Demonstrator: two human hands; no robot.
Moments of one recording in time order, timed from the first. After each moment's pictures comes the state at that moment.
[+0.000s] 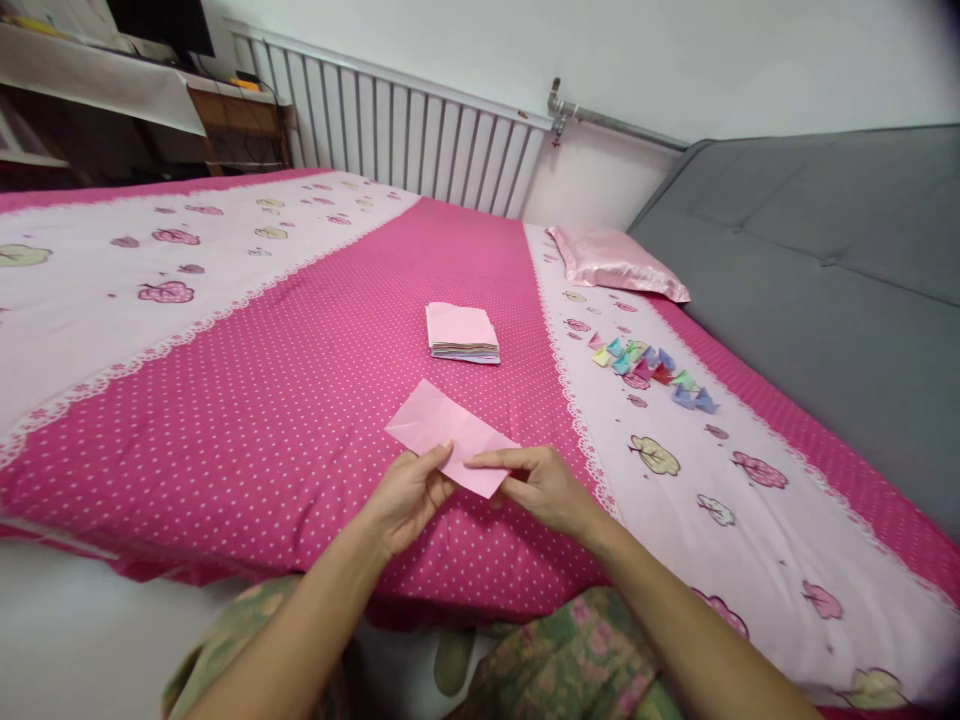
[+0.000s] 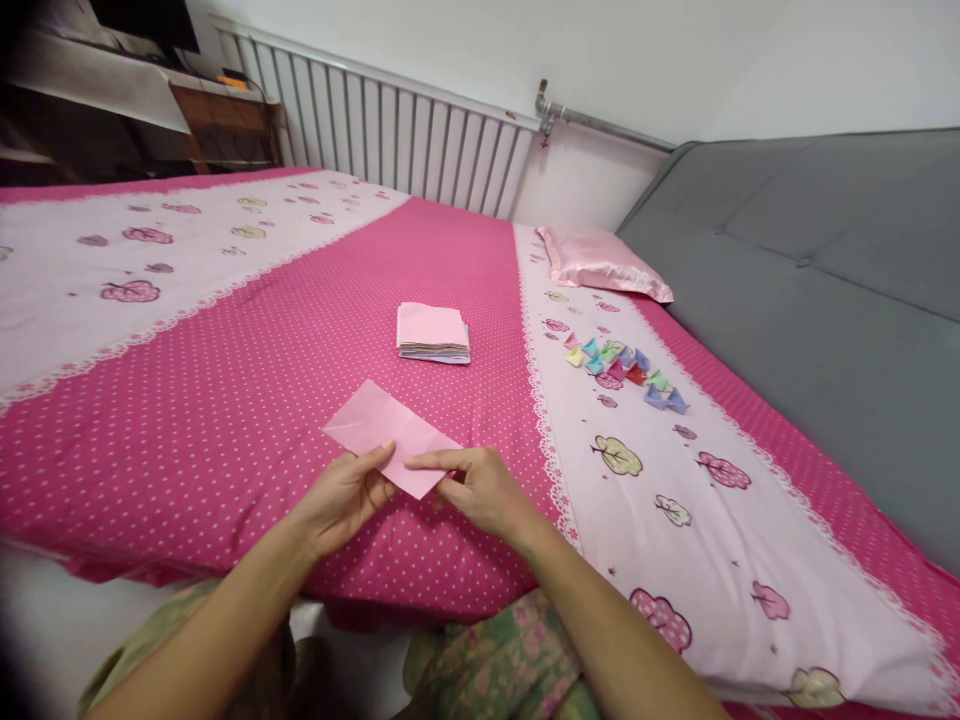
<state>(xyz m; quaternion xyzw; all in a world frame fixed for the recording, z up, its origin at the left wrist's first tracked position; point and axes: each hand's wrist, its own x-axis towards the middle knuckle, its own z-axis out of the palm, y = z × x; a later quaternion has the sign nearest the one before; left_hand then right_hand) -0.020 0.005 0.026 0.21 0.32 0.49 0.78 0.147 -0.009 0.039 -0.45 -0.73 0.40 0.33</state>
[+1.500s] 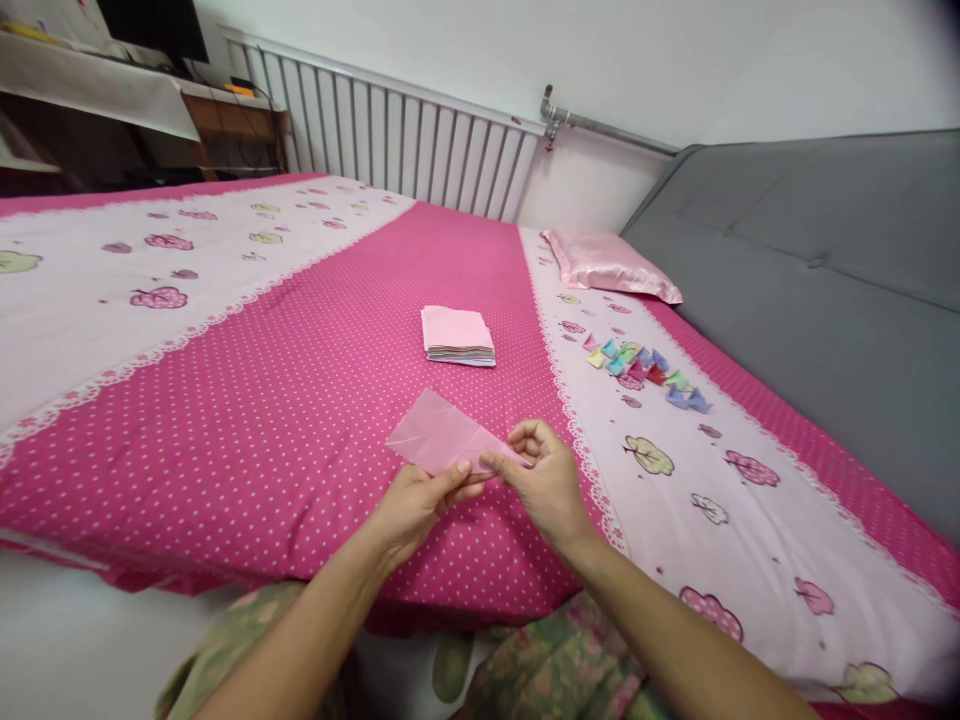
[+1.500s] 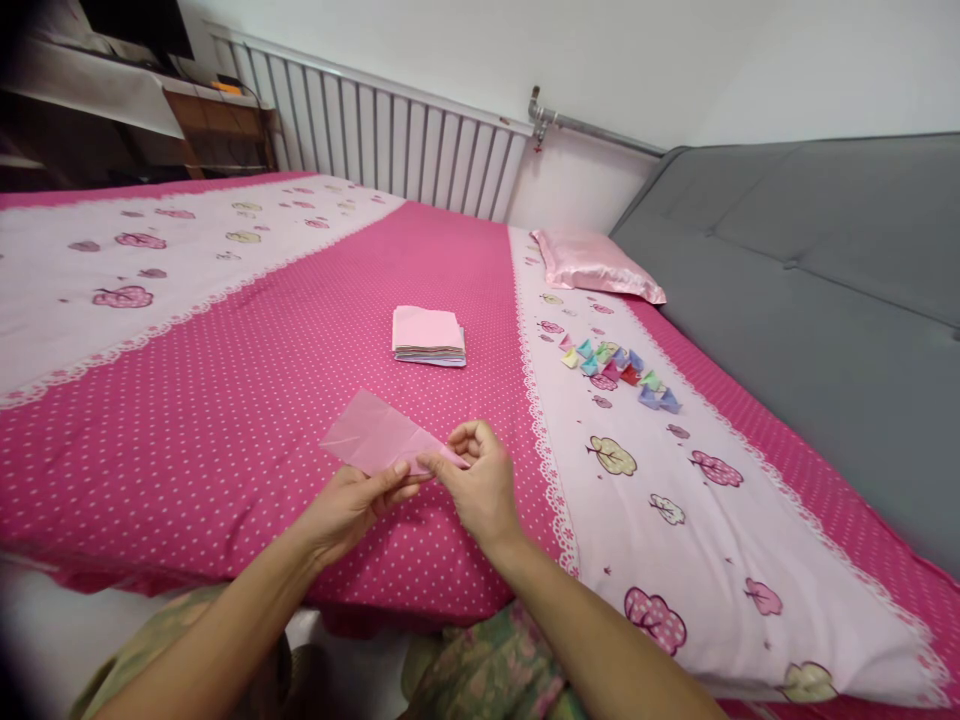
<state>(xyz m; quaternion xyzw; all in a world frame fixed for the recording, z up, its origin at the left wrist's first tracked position) -0.014 -0.005 0.024 0.30 0.32 0.45 0.78 0.130 -0.015 0.040 -0.54 -0.51 0.38 0.55</state>
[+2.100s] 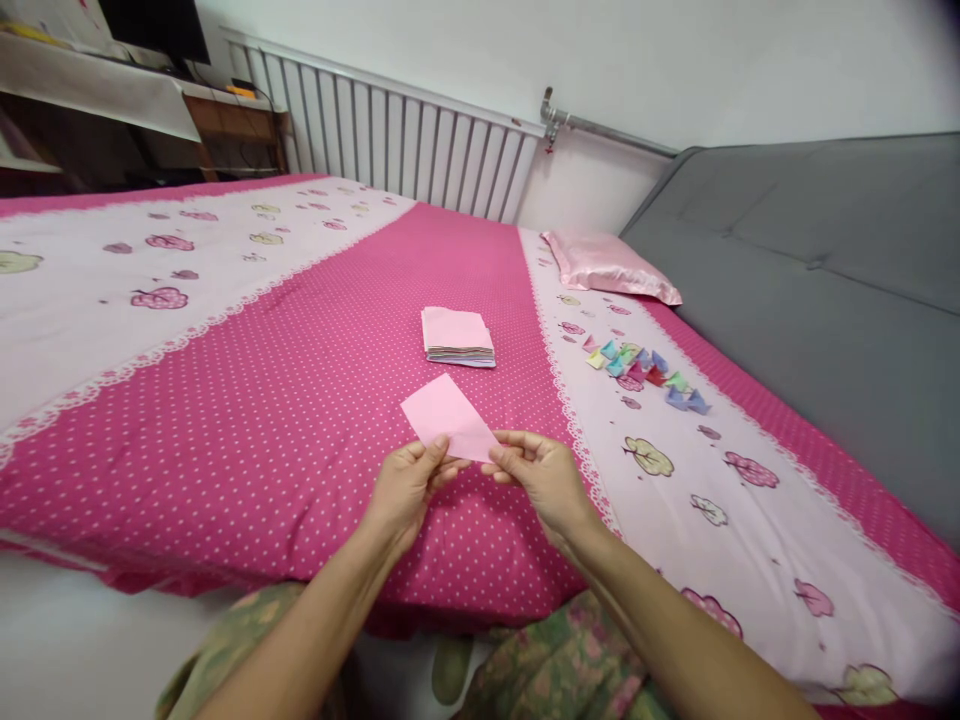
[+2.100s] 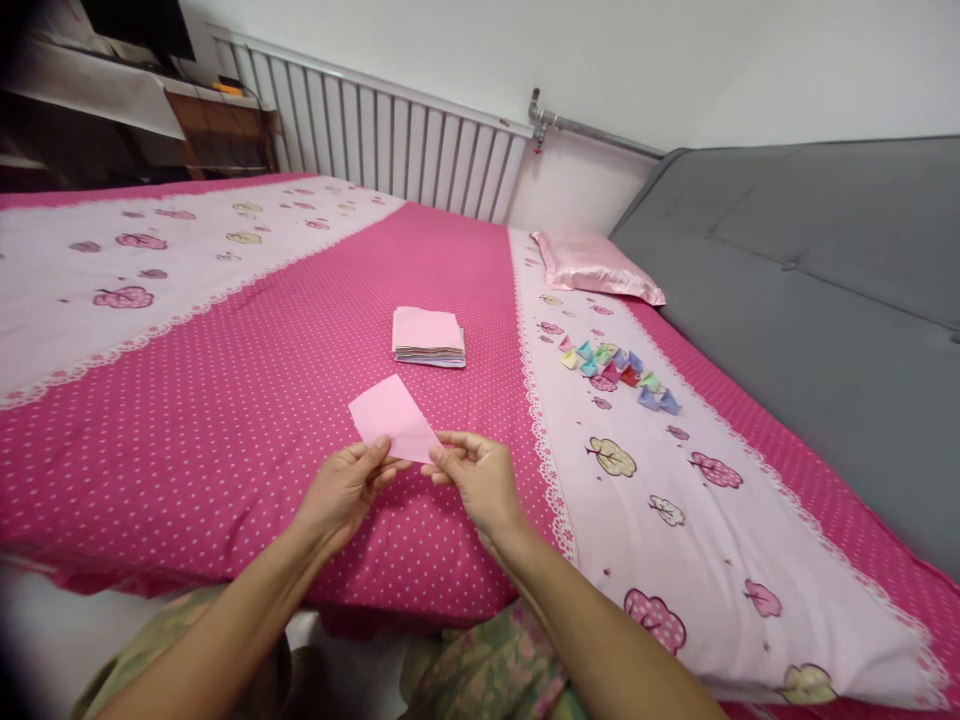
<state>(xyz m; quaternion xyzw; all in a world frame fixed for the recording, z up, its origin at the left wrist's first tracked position) -0.015 0.009 0.023 0.24 0.38 0.52 0.72 0.131 -0.010 0.041 -0.53 -0.39 0.53 0.53</state>
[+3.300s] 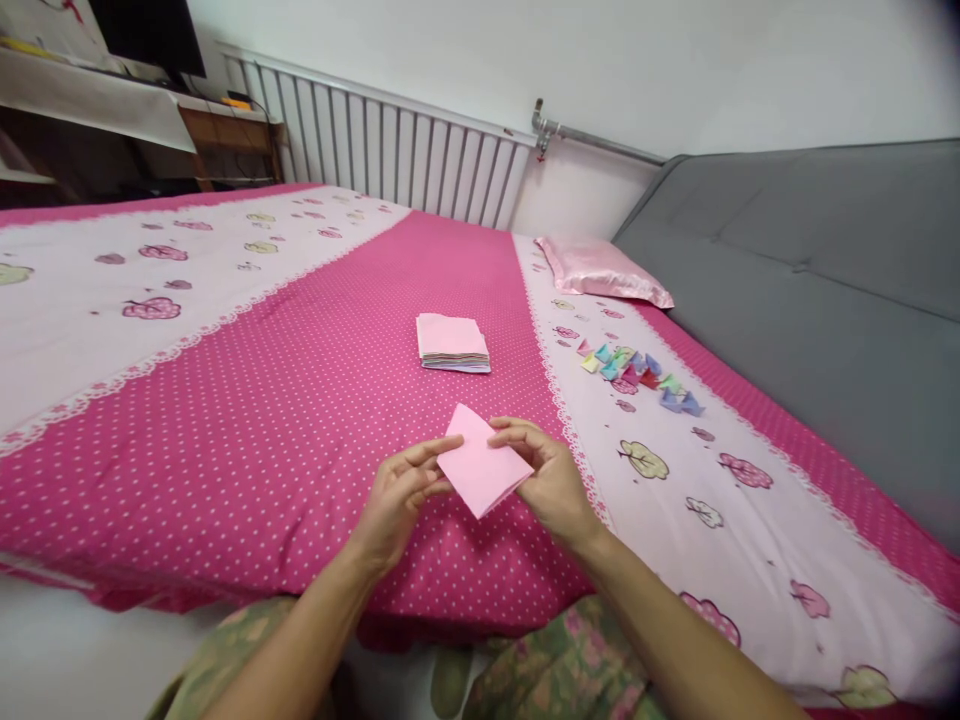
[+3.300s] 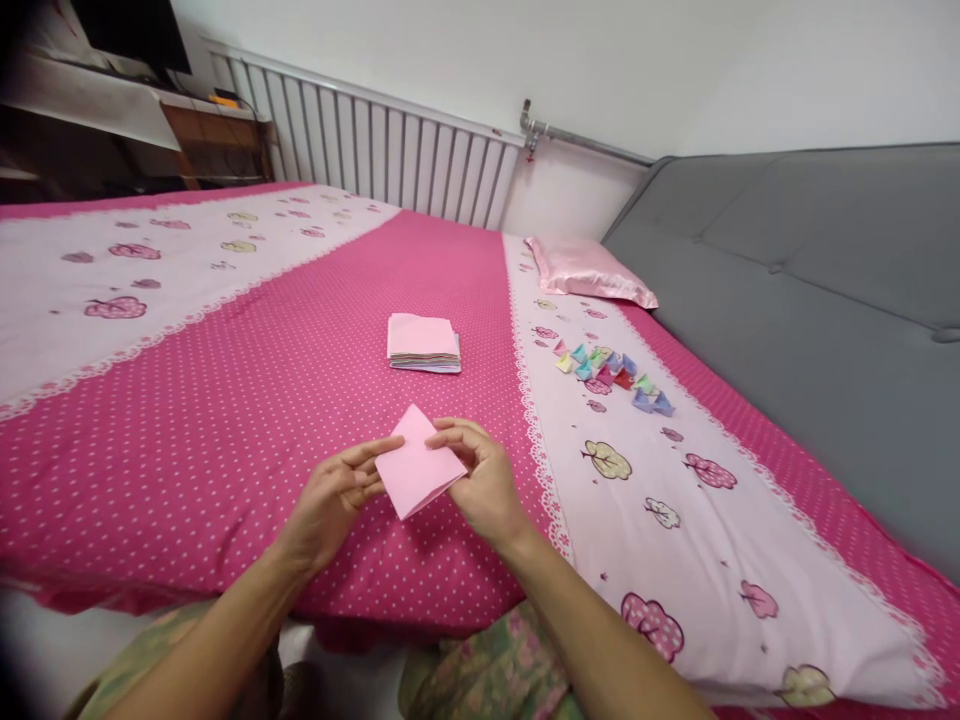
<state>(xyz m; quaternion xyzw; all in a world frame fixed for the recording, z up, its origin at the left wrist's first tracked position) -0.029 0.002 0.020 0.39 0.31 0.50 0.71 0.142 -0.008 0.044 -0.44 -0.56 0.43 0.55</state>
